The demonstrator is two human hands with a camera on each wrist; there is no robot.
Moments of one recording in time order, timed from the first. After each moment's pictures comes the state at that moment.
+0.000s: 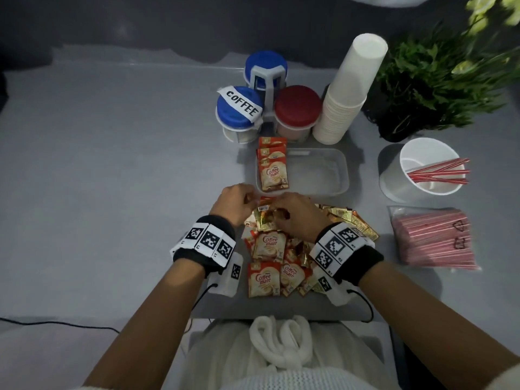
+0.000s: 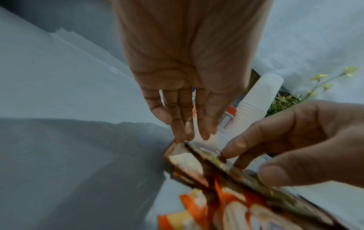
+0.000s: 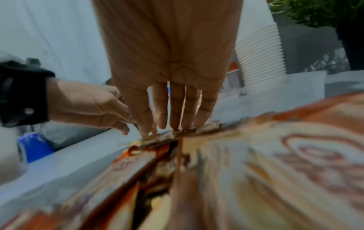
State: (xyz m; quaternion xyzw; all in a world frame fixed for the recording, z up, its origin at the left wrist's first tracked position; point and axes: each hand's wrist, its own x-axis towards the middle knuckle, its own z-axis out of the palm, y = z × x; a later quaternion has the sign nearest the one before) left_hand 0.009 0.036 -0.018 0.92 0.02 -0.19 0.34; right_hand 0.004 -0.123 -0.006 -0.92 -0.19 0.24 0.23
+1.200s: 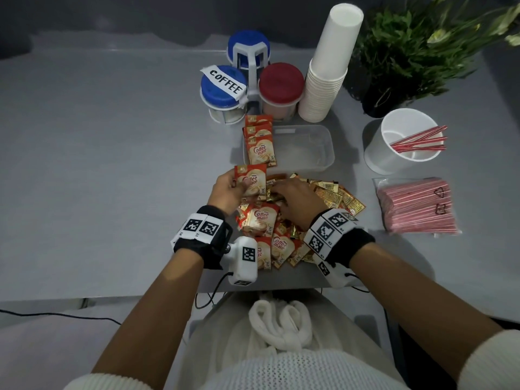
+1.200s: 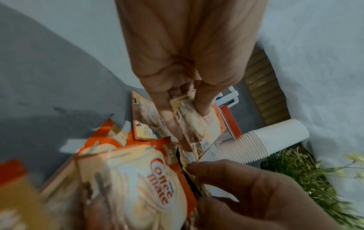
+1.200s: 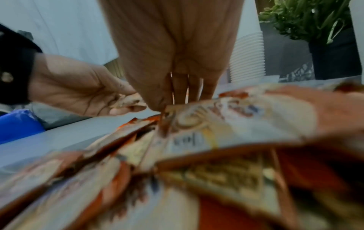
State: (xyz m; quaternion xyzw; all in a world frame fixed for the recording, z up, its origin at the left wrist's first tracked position) left_hand -0.021 0.018 -0.013 0.72 0.19 -0.20 0.64; right_hand -0.020 -0.142 -0.025 -0.95 -0.20 0.18 0.15
